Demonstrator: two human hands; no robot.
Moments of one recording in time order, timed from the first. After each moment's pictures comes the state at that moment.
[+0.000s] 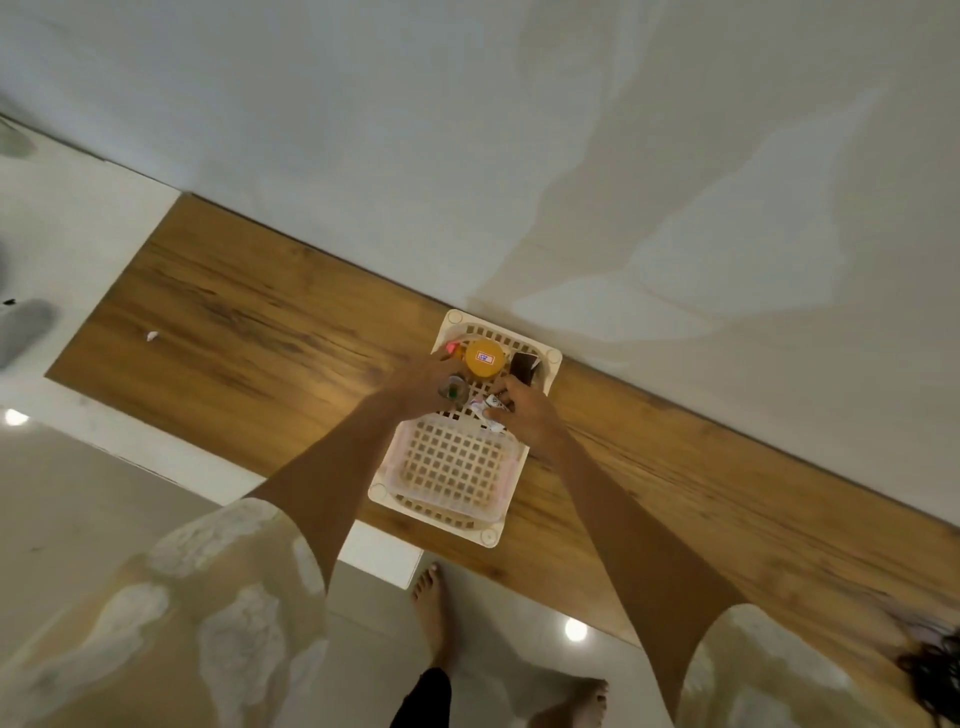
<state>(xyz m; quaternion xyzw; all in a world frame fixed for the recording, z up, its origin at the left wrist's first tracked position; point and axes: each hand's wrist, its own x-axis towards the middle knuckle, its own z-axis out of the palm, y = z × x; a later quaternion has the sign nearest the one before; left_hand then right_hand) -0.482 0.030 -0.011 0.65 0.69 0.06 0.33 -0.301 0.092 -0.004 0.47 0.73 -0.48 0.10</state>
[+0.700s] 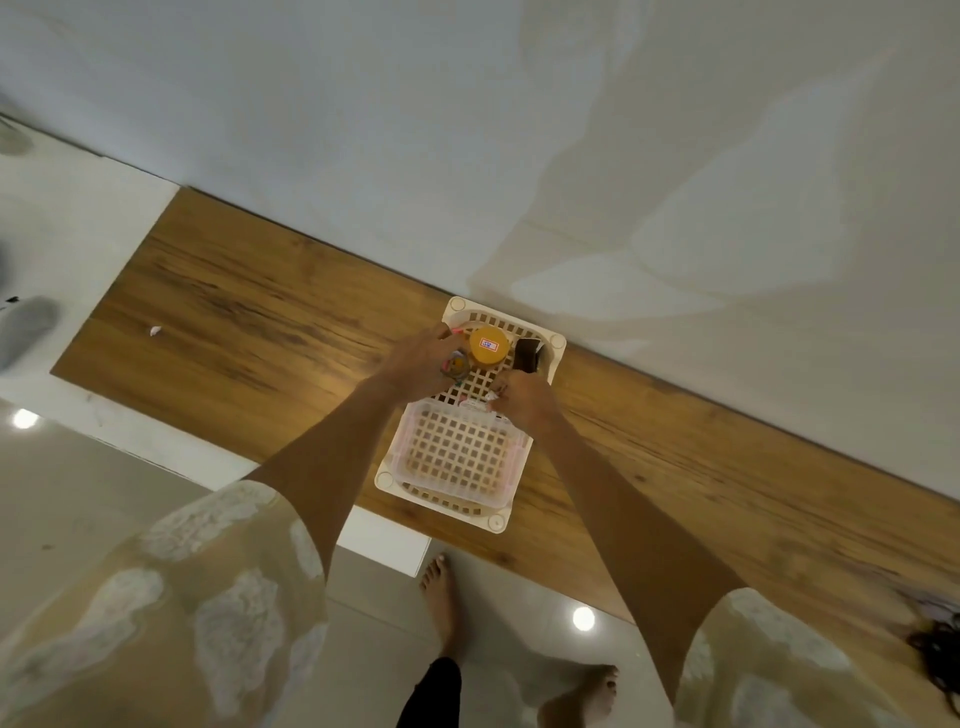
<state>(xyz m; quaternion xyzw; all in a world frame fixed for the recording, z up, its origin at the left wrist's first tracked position) -0.492 0.030 -0.009 0.66 0.69 0.09 0.27 -0.315 0.088 0.000 0.49 0.78 -0.37 0.13</state>
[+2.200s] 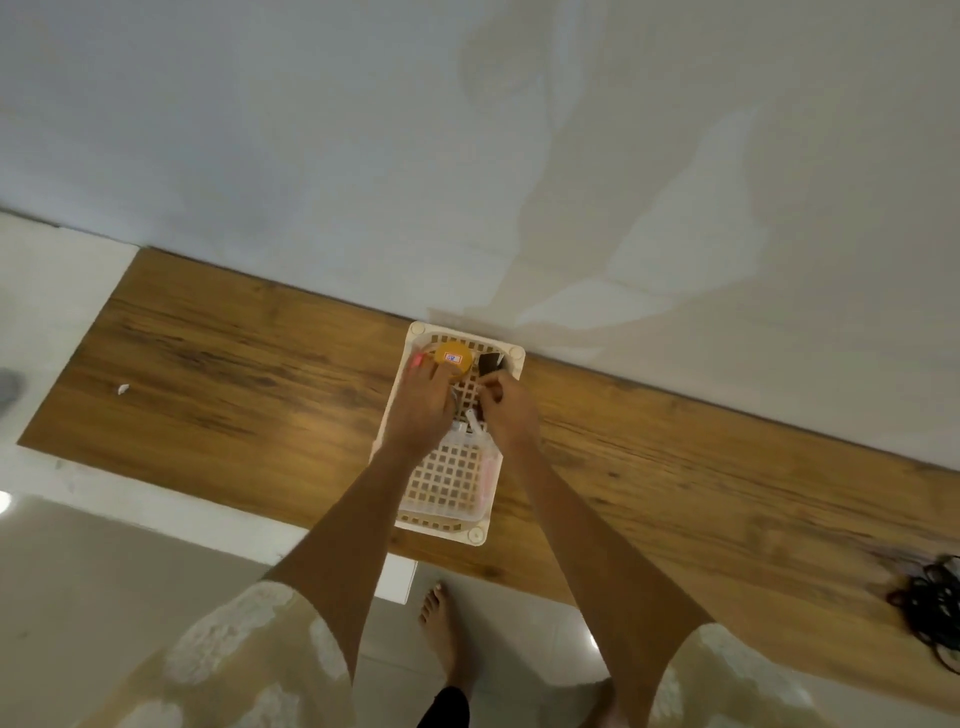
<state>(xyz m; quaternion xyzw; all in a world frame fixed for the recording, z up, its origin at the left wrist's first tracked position) -0.418 0.019 0.008 0.59 0.75 0.23 0.19 -0.297 0.067 0.020 0.60 0.67 -0.42 -0.12</state>
